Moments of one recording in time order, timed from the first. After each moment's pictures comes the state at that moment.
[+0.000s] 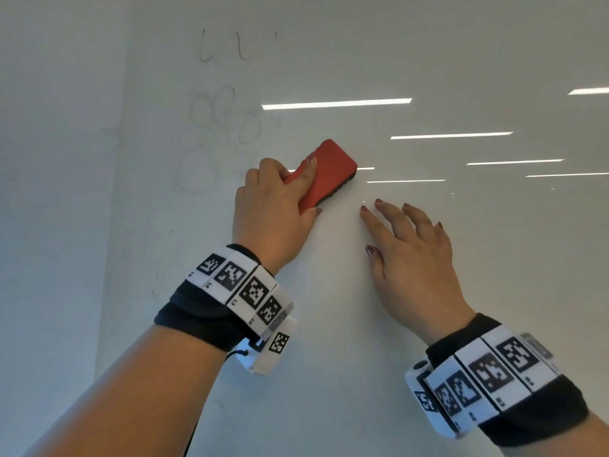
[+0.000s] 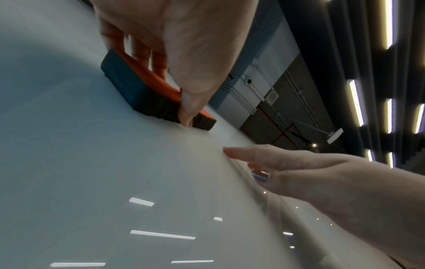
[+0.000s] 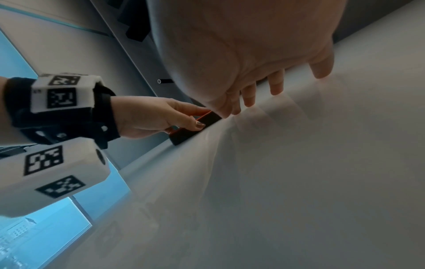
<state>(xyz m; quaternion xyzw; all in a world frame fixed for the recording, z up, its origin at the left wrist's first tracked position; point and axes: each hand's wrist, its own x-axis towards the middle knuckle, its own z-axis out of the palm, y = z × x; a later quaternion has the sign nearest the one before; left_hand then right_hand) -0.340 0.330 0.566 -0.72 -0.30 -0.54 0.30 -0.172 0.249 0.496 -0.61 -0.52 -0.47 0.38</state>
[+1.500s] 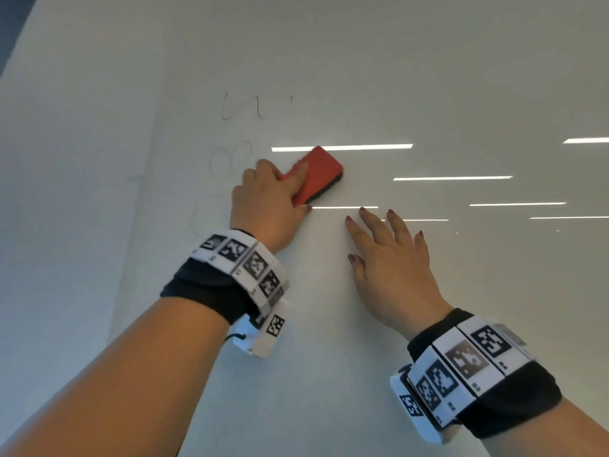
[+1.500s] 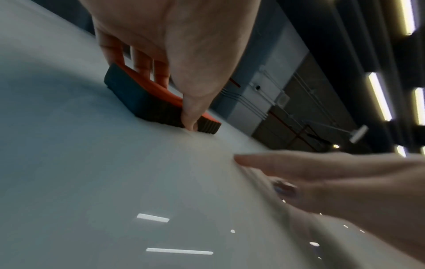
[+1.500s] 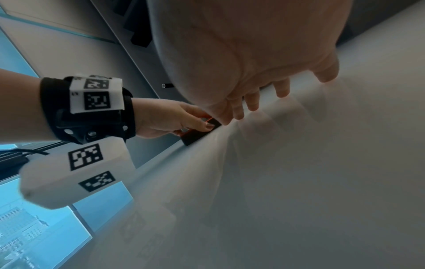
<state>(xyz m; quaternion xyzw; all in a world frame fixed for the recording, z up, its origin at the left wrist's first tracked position) -0.359 0.340 0.641 -0.70 -0.34 -0.54 0.32 -0.205 0.250 0.561 -0.65 -0.55 -0.42 0.32</state>
